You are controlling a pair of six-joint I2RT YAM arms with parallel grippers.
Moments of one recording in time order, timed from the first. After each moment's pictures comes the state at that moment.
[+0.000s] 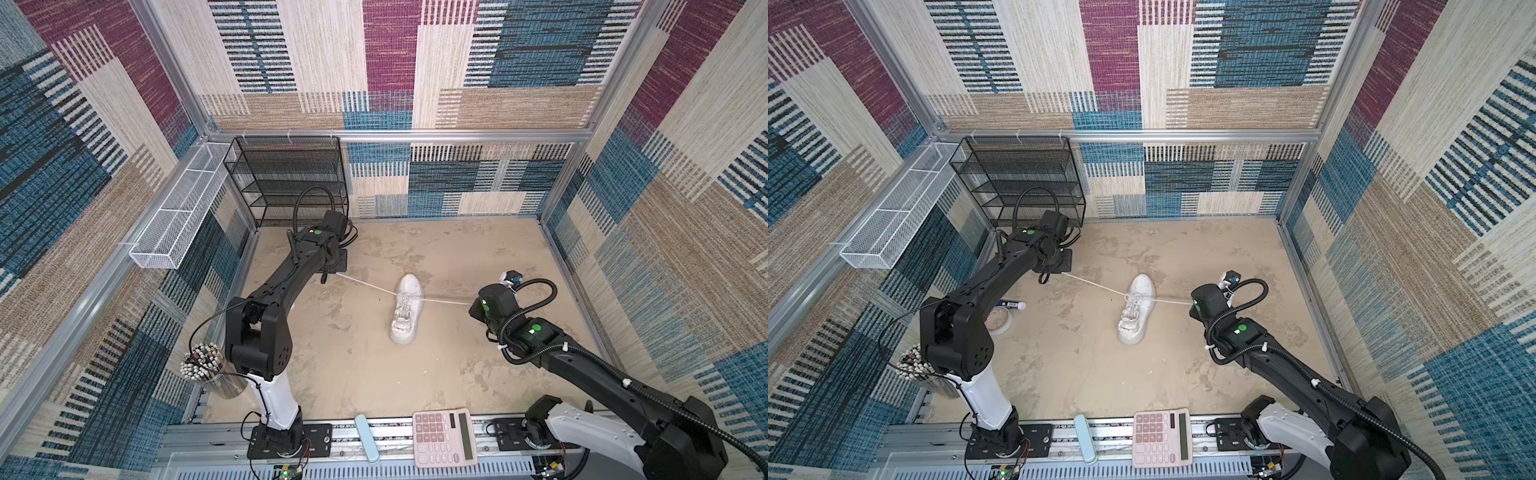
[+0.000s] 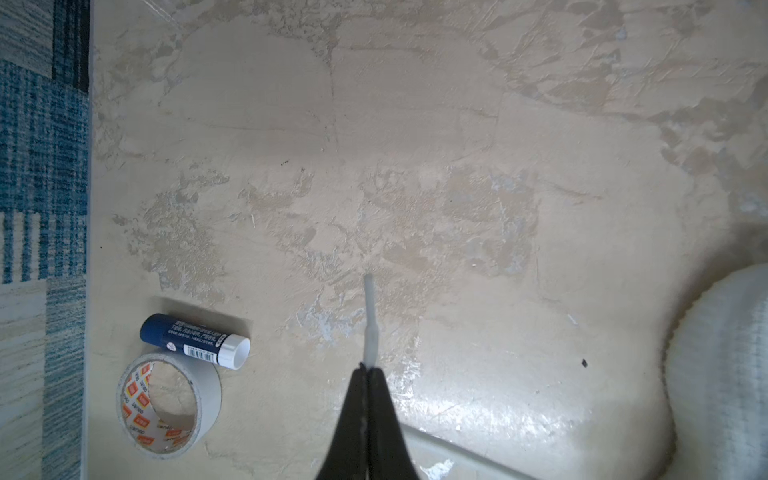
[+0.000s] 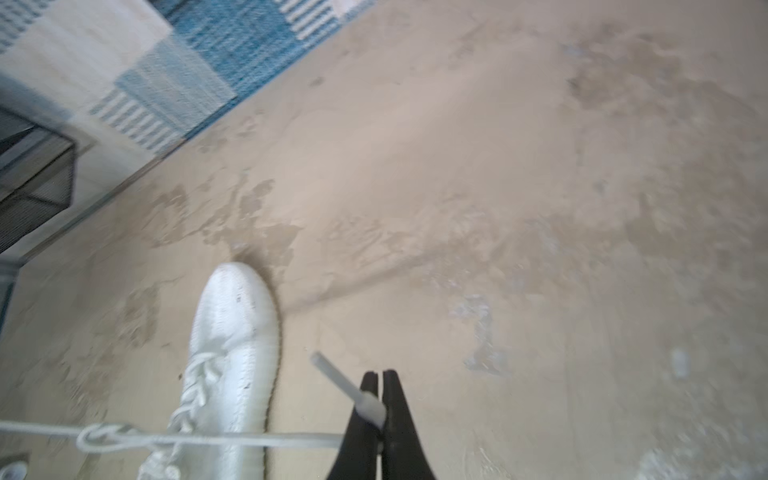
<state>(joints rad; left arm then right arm) -0.28 1.82 1.62 -0.95 -0.27 -0.24 0.58 1.05 0.69 -0.46 0.49 0.96</state>
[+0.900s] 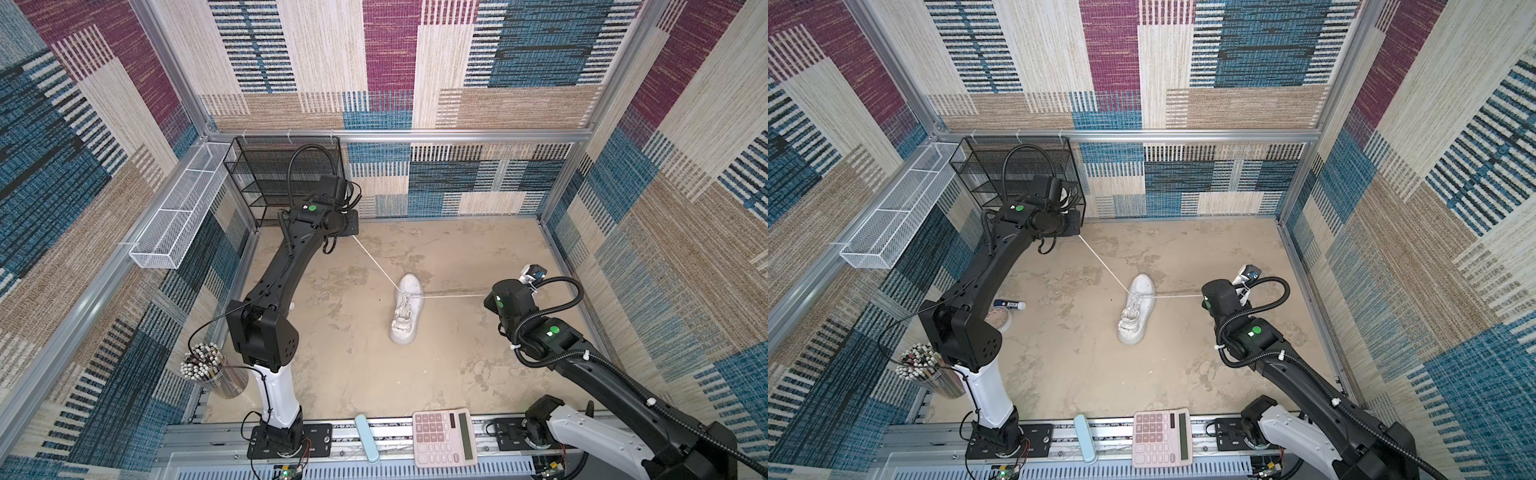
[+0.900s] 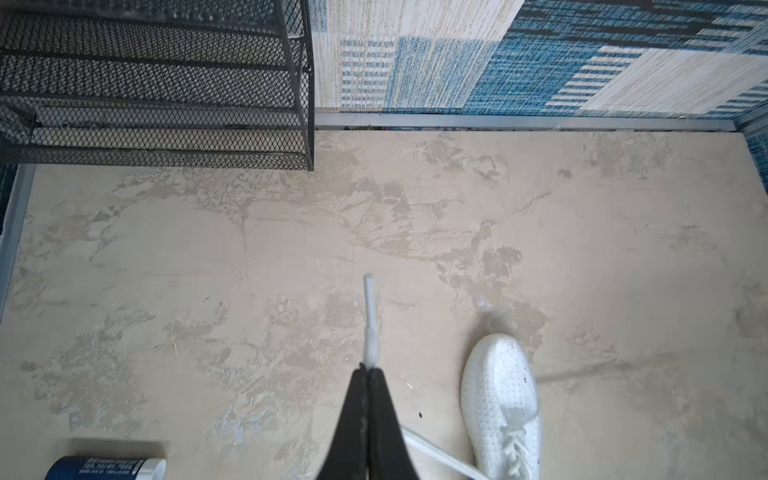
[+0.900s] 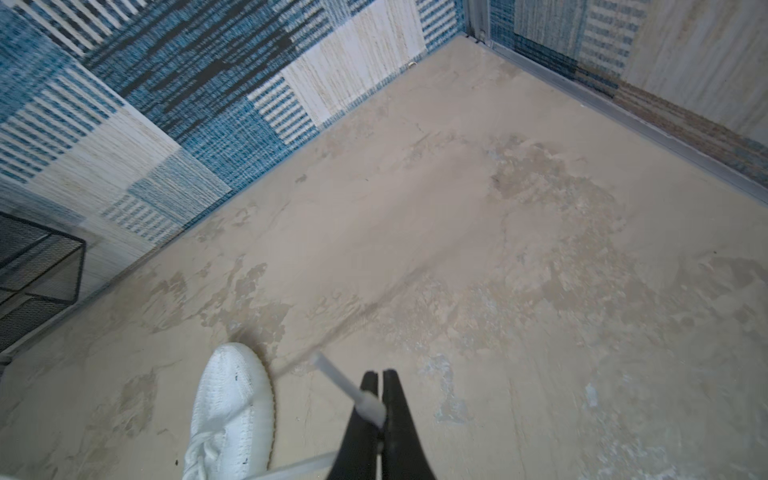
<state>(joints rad) -0.32 1.92 2.06 -0.95 -0.07 -0.26 0.55 0.93 0.75 -0.46 0.63 0.86</state>
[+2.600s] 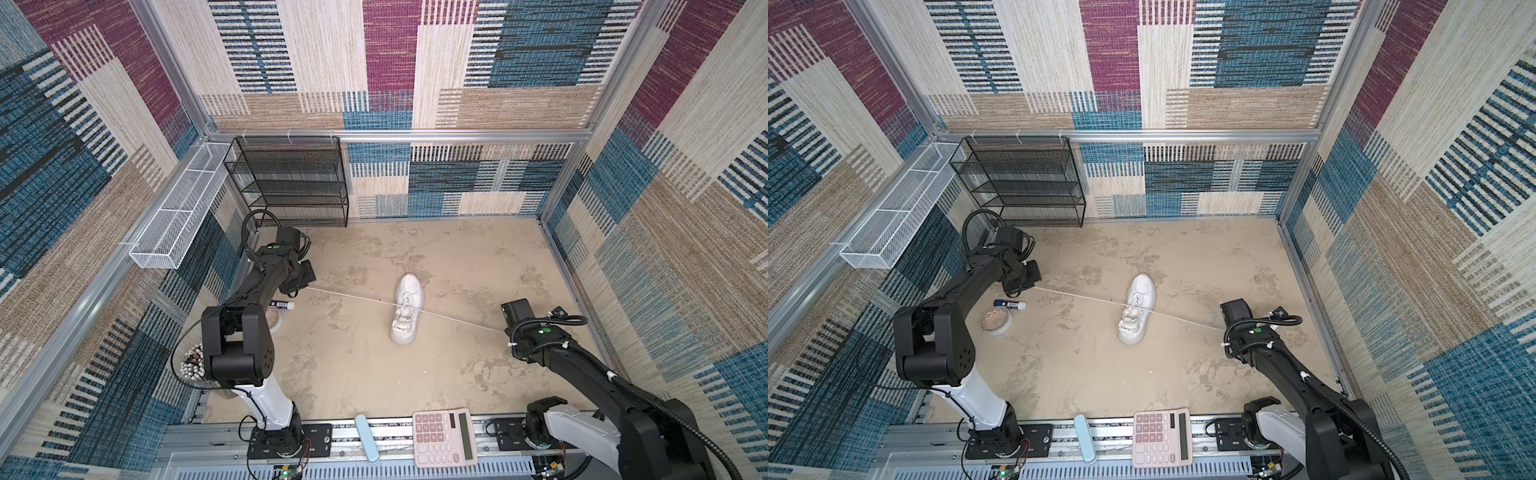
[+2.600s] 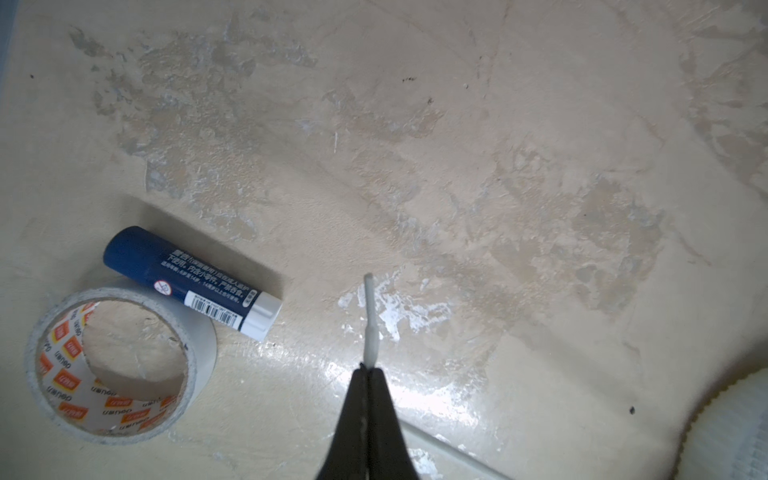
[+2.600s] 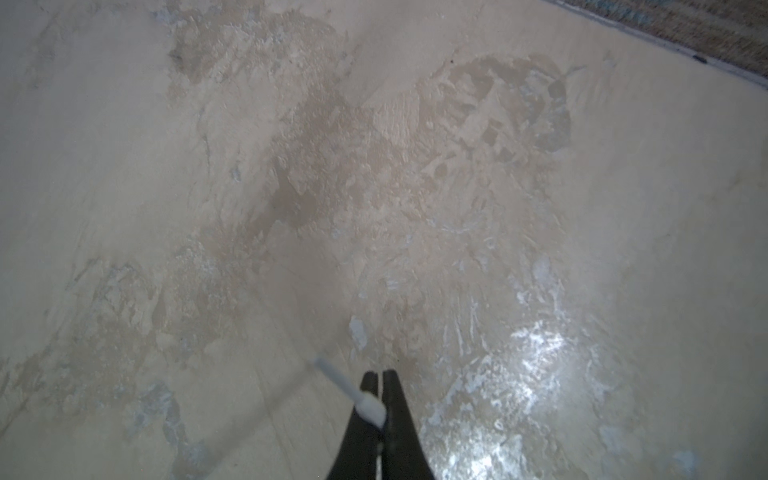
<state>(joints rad) 0.03 1.74 1.36 -0.82 -0.04 -0.37 0.23 1.07 0.49 -0.59 0.54 1.14</state>
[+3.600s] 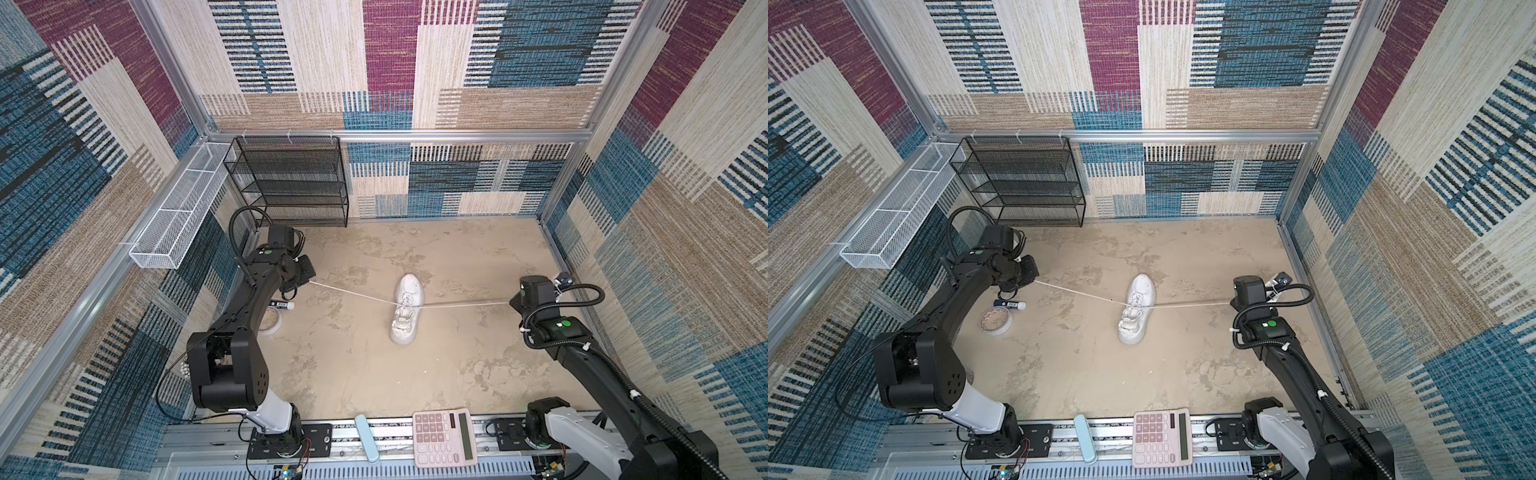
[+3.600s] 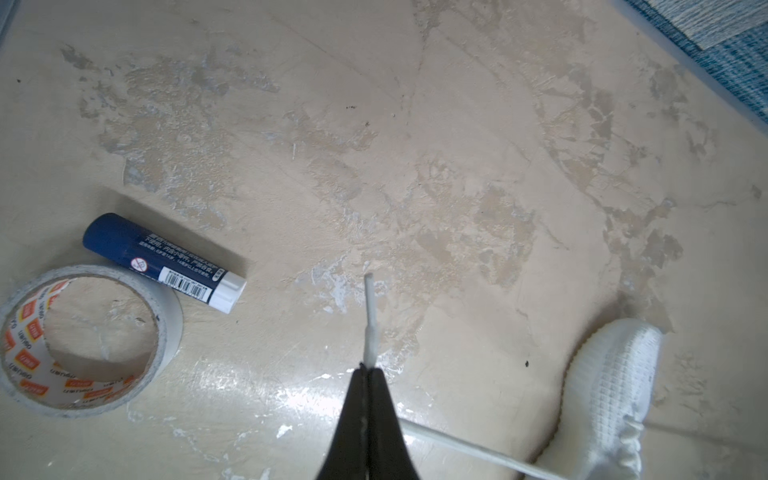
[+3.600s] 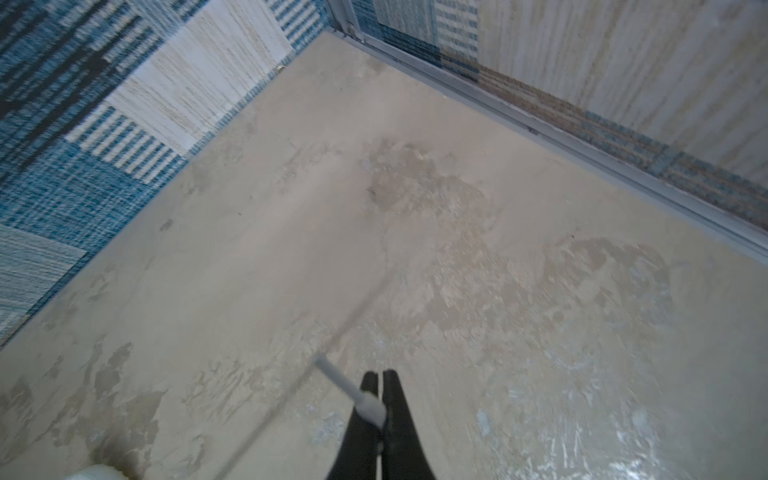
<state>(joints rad) 0.02 1.57 1.31 -0.79 0.06 -0.44 0.18 0.98 0.70 -0.43 0.49 0.79</state>
